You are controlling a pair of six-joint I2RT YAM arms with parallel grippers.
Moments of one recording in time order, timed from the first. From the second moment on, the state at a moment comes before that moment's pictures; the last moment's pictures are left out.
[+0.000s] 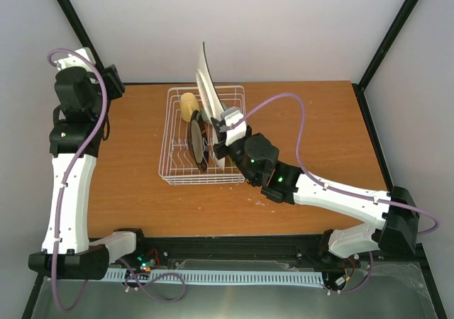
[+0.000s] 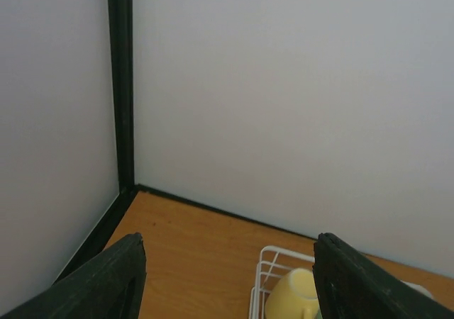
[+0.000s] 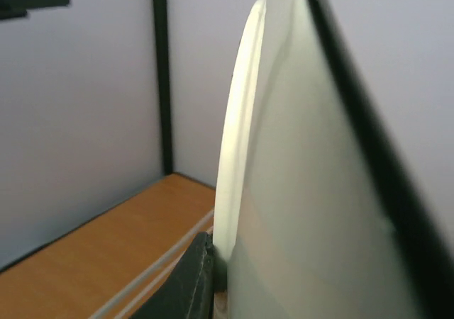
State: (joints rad) left arm -0.01 1.14 1.54 -0.56 -0.19 -0.24; right arm 1.12 1.32 1.06 0.36 0.55 -0.14
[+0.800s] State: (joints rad) left arm 0.07 1.11 1.48 -0.54 -0.10 -0.26; right arm 1.08 1.50 1.11 0.31 0.36 0.47
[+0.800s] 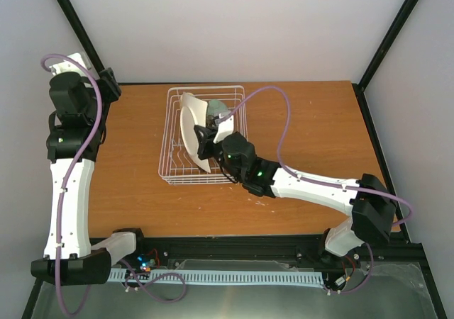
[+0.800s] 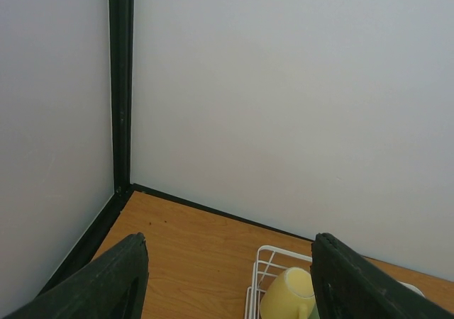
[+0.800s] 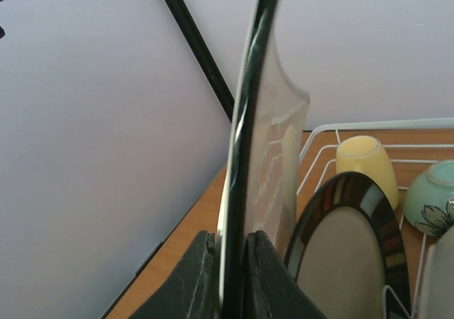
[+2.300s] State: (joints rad) left arm 0.07 1.11 1.48 -0.52 -0.10 -0.25; right arm 0.92 1.90 1.85 -0.29 0.14 0.76
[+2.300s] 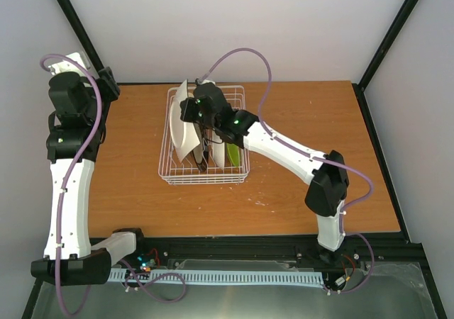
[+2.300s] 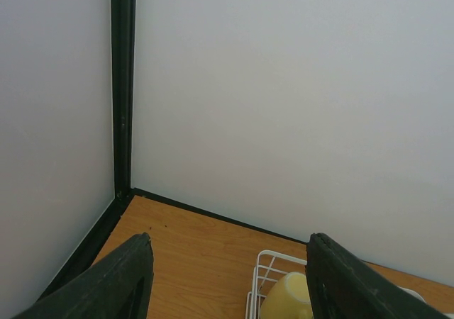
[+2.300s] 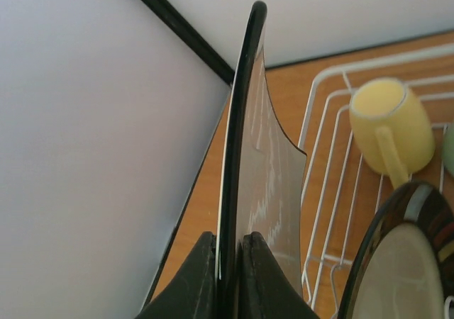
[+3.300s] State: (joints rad) left arm 0.07 1.11 1.48 -0.52 -0.11 -0.25; right arm 0.98 1.99 1.89 -0.46 0.25 0.94
